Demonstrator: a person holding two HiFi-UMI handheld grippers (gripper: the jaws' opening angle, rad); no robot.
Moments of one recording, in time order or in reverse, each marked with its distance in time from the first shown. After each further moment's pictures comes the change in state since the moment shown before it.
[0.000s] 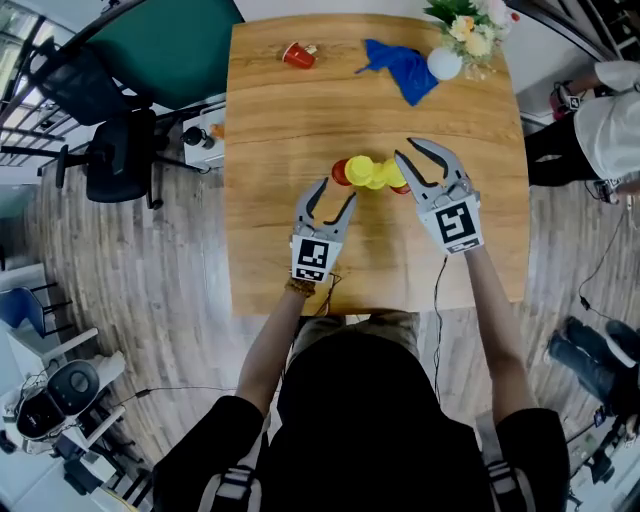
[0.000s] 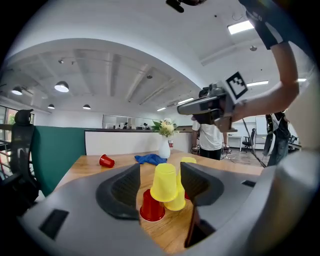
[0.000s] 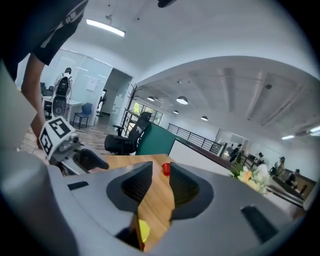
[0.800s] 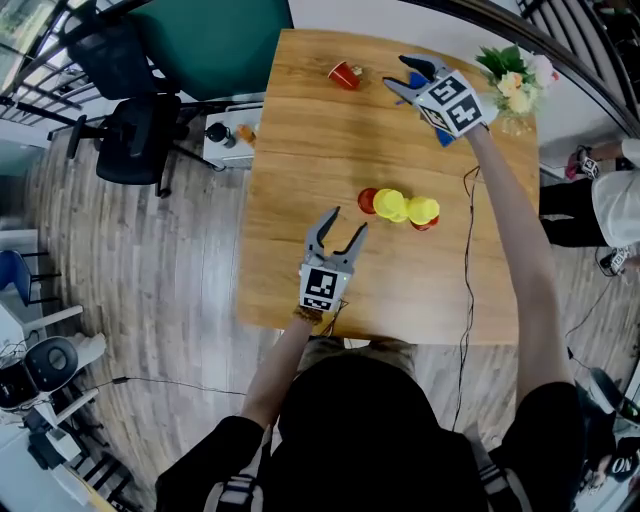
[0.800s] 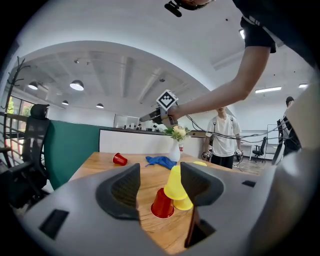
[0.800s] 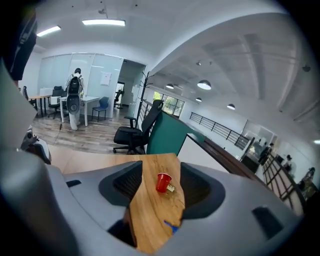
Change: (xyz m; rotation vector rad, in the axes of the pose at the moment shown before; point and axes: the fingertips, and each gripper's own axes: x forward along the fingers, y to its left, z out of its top) left arm -0.029 0.038 0.007 -0.091 -0.037 0.109; right arm 0.243 -0.094 0.041 -0.087 0.149 0.299
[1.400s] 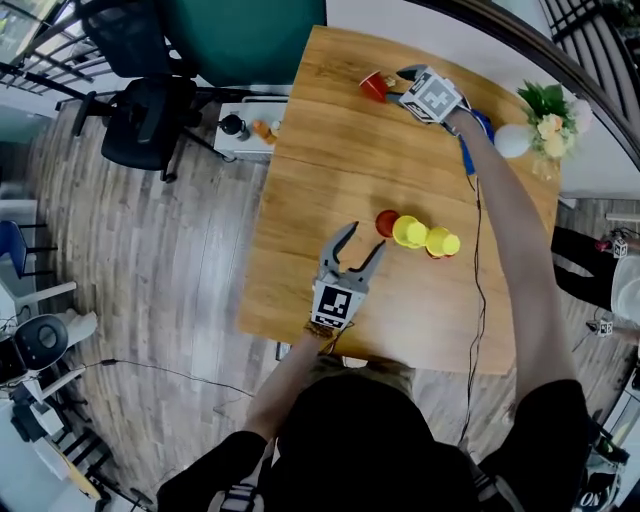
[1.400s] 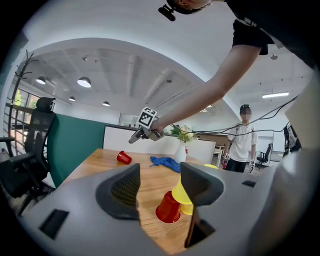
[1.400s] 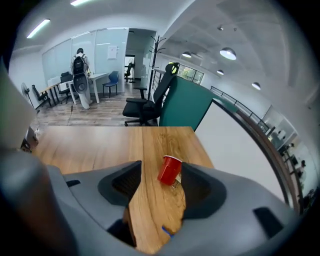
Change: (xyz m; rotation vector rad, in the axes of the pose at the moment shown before) left arm 0.020 0.022 -0.004 -0.057 -0.011 0.042; right arm 0.160 0.003 -0.072 -0.065 0.341 0.196
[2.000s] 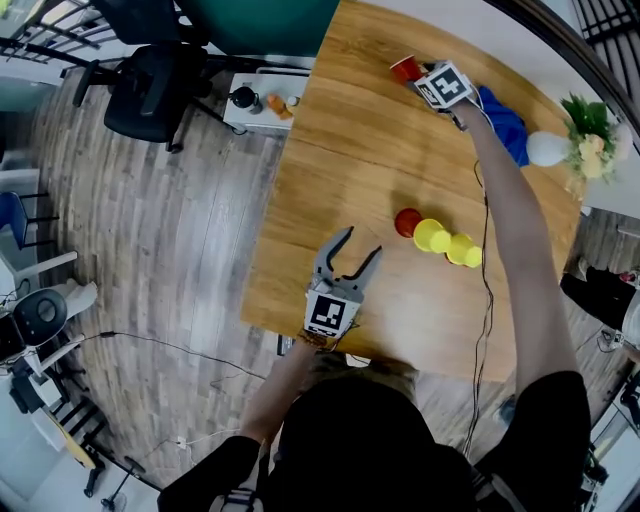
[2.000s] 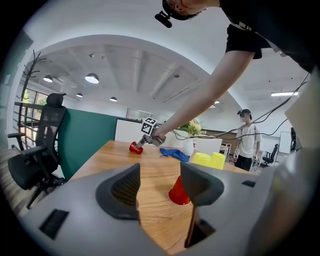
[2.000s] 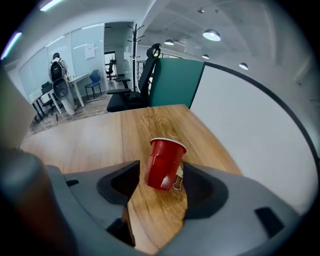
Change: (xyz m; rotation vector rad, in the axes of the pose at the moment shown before) left arm -0.030 0.040 -0.023 -0.020 0.035 0.080; right arm 0.101 -0.021 -0.038 0.186 0.095 -0.048
